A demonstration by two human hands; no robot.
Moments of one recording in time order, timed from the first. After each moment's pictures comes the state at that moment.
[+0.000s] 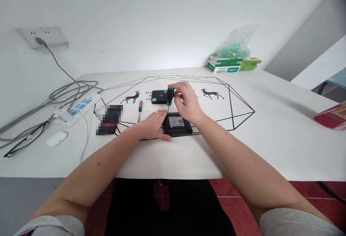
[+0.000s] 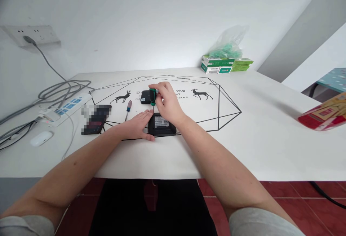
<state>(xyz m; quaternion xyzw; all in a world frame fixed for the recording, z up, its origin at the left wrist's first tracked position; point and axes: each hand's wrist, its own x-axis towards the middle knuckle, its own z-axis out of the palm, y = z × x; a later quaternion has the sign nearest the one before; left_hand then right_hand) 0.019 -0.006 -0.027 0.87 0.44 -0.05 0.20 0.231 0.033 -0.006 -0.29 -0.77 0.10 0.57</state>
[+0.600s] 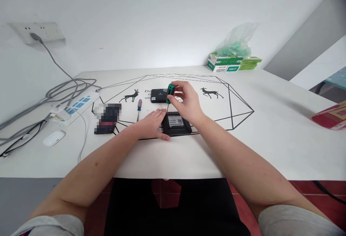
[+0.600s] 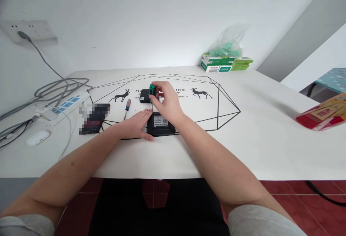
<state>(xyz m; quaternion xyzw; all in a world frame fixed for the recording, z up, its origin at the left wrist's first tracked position) 0.018 -0.004 -0.029 0.88 0.43 -0.04 0.20 0.231 0.032 -0.008 -0.31 -0.74 0.16 0.58</state>
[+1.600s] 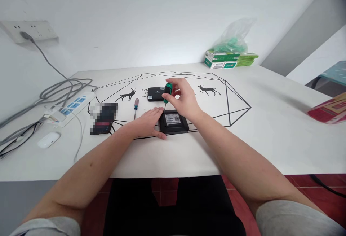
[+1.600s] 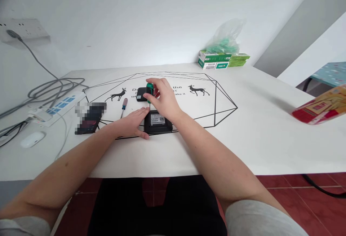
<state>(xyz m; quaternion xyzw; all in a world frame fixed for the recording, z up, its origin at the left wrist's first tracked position) 0.016 0.000 -0.027 0.88 0.43 -0.04 0.19 0.237 0.036 -0.006 -0.33 -0.76 0.14 0.55</state>
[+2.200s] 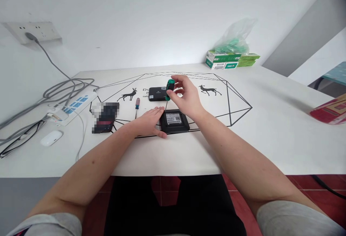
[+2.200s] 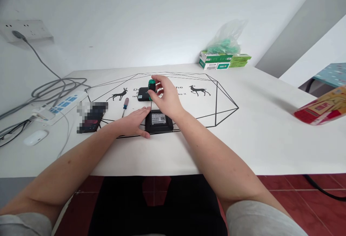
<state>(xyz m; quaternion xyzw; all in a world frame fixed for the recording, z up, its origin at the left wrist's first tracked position) 0.015 0.001 -0.027 0.88 0.44 -0.05 0.19 0.237 0.038 -0.002 -0.32 -0.74 0.16 0.58</state>
